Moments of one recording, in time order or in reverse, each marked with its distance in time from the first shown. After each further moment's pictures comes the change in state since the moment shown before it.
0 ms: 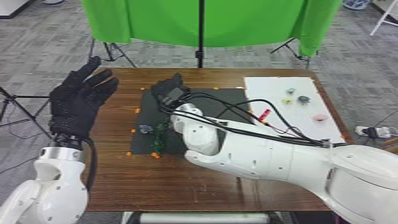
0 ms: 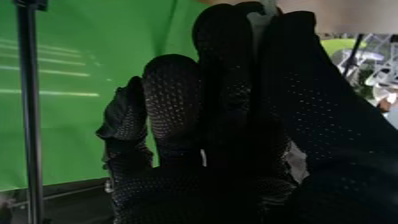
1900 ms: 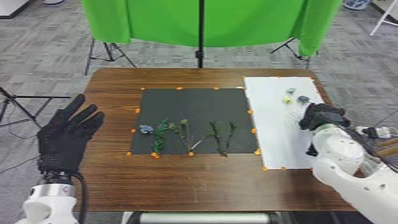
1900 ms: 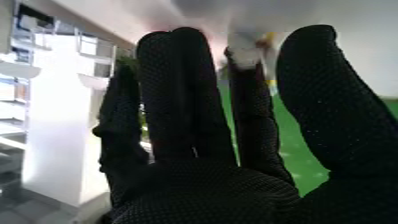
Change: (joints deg) left arm 16.0 -2.3 -4.0 -2.4 -3.2 3.2 6.1; right arm -43.5 41.8 48.4 -23.0 8.3 -7.7 13.2
